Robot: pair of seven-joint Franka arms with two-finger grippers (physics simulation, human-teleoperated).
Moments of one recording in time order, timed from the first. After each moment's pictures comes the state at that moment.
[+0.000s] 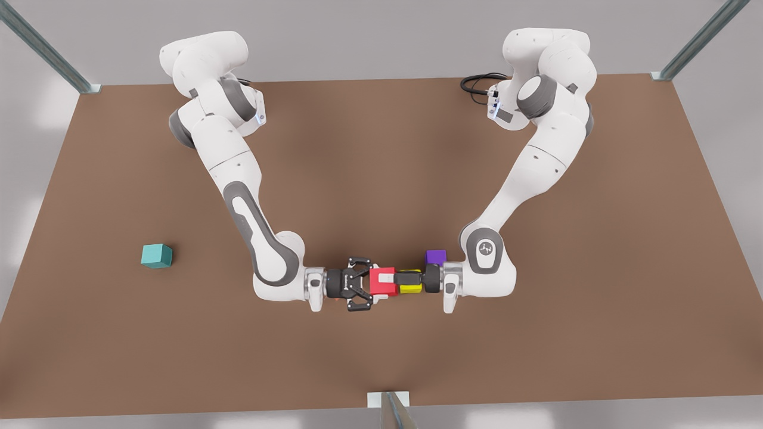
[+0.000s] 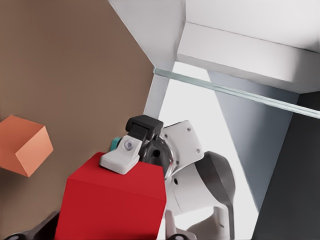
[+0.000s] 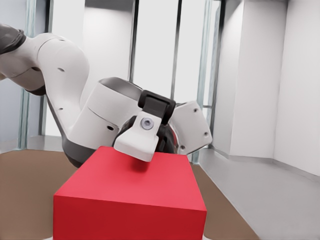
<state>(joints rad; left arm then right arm) -0.08 1.09 -0.62 -1.11 -1.15 2.16 0.19 0.28 1.04 0.25 -1.12 1.61 2.05 -2.27</state>
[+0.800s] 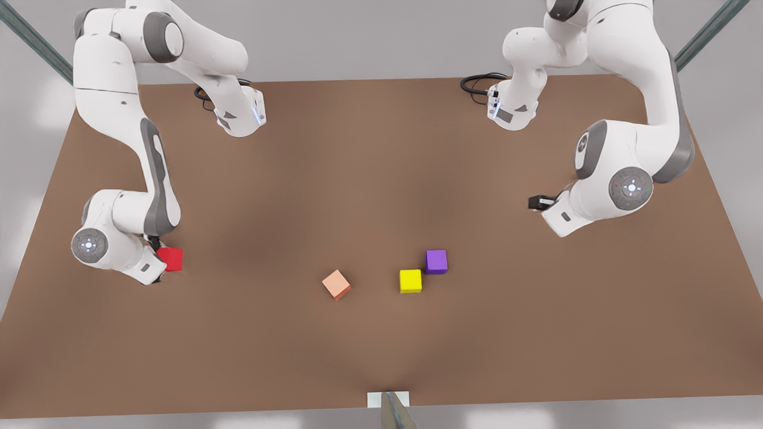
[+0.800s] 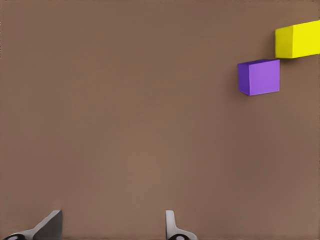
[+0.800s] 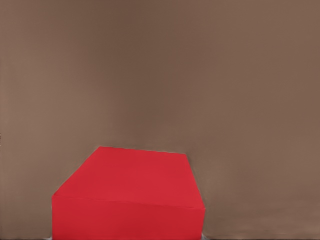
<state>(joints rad) -0.12 0.26 -0.07 -1.50 0.02 1.47 -0.02 -0.14 0.40 -0.01 -1.82 -0.19 2.06 -1.69</state>
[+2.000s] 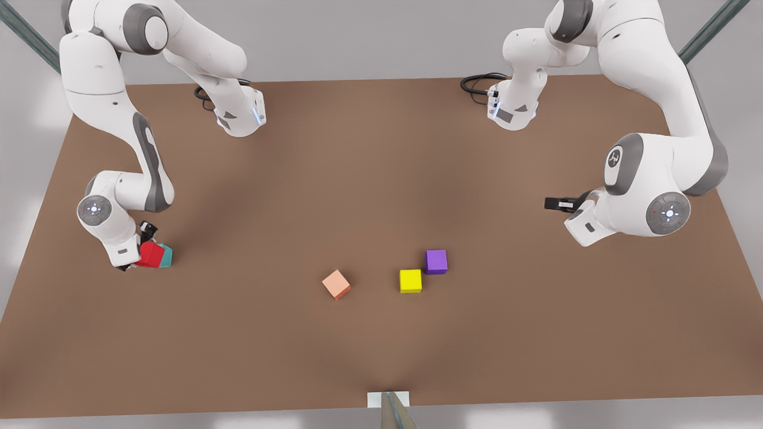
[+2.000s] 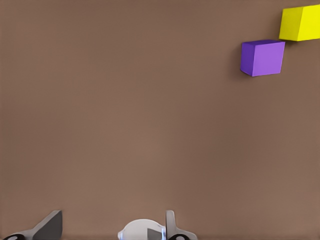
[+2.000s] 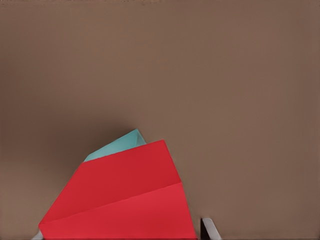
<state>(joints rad) -0.06 0.38 -0.06 -1.31 -0.02 1.23 0.00 -0.30 0.35 -0.01 -2.14 -0.37 2.54 -1.15</state>
